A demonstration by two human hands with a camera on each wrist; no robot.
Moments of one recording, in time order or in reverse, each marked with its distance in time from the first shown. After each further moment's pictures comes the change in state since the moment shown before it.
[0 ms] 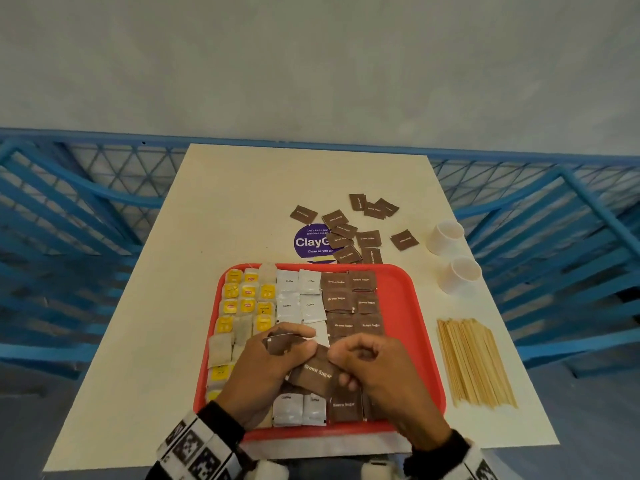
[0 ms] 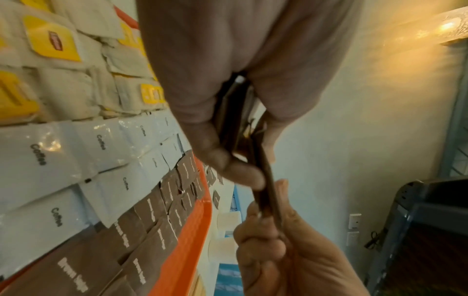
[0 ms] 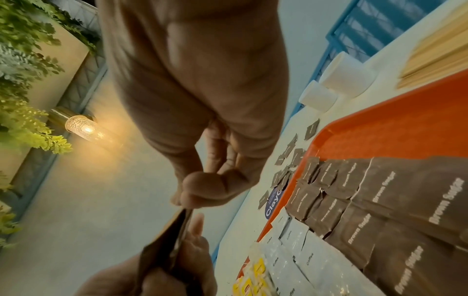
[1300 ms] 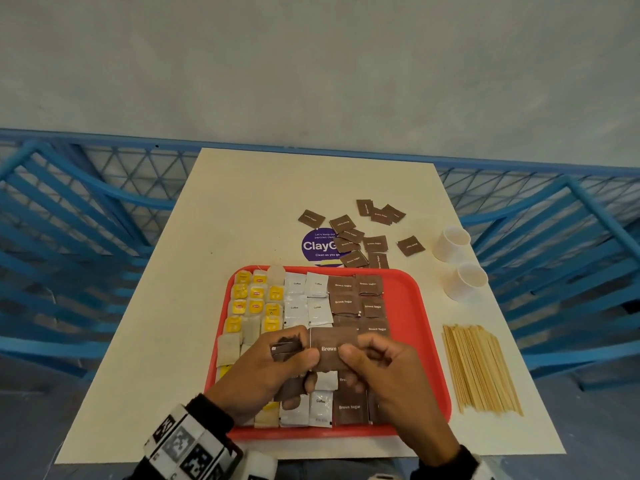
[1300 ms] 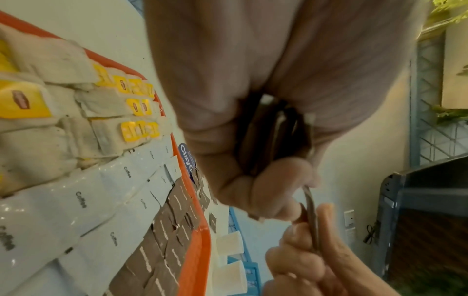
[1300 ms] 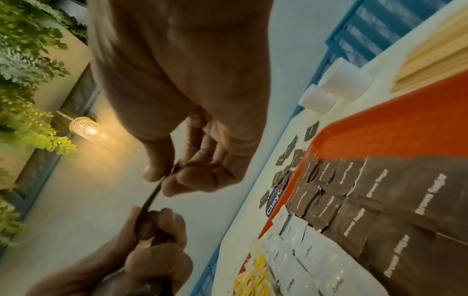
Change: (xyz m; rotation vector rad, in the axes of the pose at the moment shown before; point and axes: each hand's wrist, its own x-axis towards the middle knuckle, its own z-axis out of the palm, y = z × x) left_hand -0.011 0.018 -0.023 0.112 -0.410 0.019; right_hand -0.009 0.007 0.004 0.115 0.019 -0.240
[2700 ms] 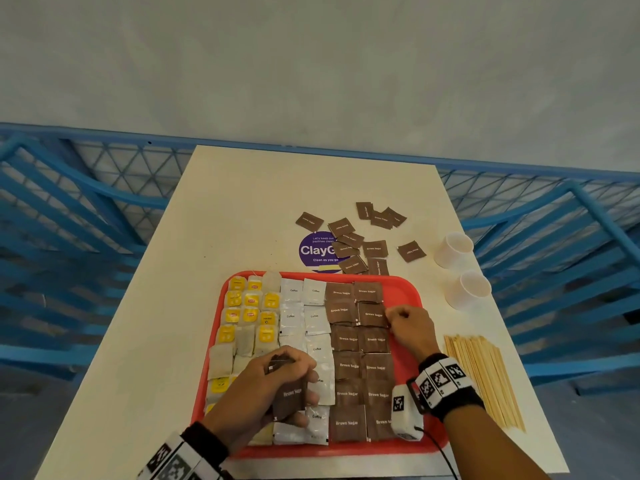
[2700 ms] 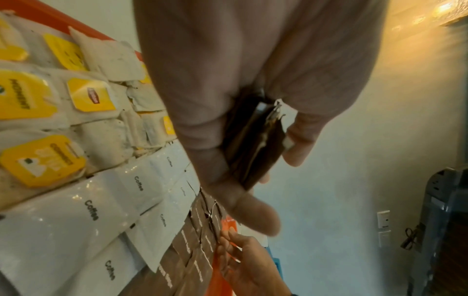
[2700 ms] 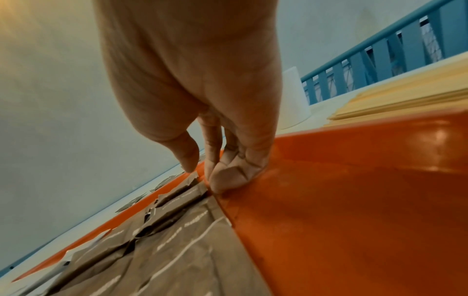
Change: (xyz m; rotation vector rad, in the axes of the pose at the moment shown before) left_hand 0.013 -0.020 -0.003 -0.251 0.207 -0.227; right_hand 0.150 0.086 -0.094 -0.683 0.347 0.257
